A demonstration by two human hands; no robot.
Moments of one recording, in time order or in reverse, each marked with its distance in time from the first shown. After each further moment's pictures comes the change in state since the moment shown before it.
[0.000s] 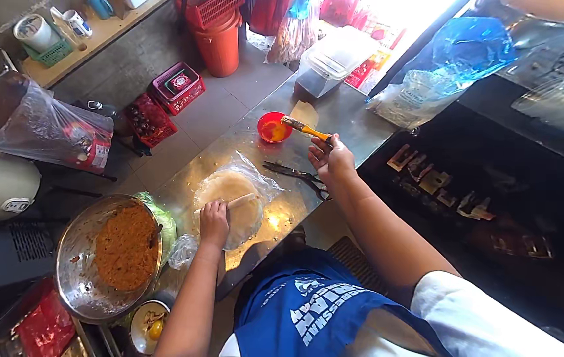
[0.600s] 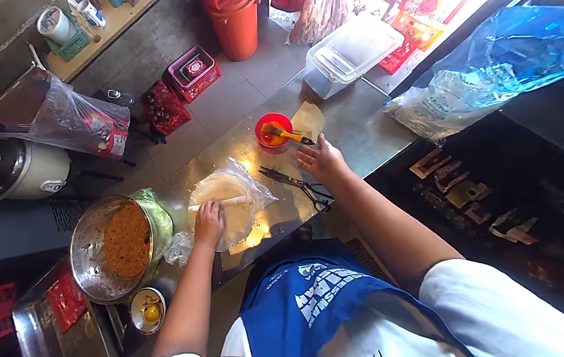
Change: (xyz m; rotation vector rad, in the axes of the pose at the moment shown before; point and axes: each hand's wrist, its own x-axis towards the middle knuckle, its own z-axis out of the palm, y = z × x) left_hand 0.011 0.020 0.000 0.009 -0.137 -0.153; right_hand 0.074 -0.011 -0.005 -0.274 -0.180 0.310
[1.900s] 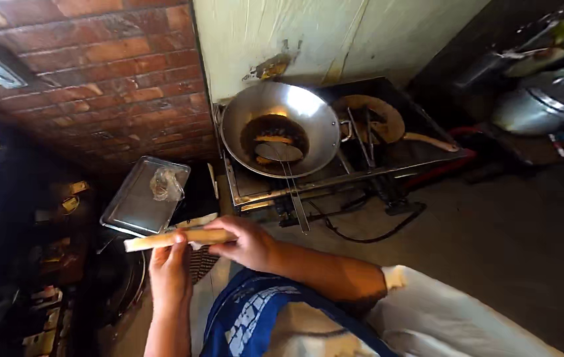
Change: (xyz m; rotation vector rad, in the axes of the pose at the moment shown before) left_hand -0.411 0.437 -0.044 -0.822 -1.984 1.044; right_hand -0.558 0.396 -0.225 0.028 1.827 -0.797
